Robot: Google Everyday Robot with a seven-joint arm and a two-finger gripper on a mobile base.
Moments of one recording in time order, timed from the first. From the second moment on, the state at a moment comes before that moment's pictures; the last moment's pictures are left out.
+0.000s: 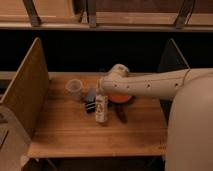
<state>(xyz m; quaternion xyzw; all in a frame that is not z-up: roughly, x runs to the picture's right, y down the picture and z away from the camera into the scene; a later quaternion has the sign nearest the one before) -0.021 -0.005 0.820 -0.15 -0.07 0.66 0.73</state>
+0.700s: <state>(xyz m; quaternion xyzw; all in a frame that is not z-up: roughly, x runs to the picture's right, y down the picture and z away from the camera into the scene) -0.018 -0.015 0.807 -0.13 -0.09 0.62 0.77</state>
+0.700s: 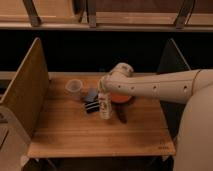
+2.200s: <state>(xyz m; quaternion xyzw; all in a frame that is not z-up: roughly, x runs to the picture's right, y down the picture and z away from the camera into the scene) -0.064 -0.015 0.817 -0.15 -0.27 0.54 0.78</state>
